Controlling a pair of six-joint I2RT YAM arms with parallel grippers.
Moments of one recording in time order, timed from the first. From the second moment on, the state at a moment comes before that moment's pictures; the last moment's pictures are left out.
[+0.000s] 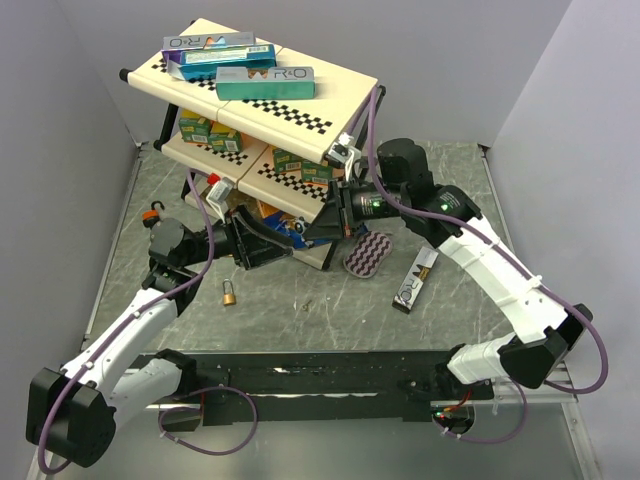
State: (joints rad) left arm -0.37 0.96 0.64 0.63 0.97 -0.99; right arm 0.66 1.36 1.57 -0.66 -0.72 0.48
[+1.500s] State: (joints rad) left arm -0.41 1.05 0.64 0.67 0.95 -1.01; right arm 0.66 1.30 1.43 -0.47 -0.81 0.60
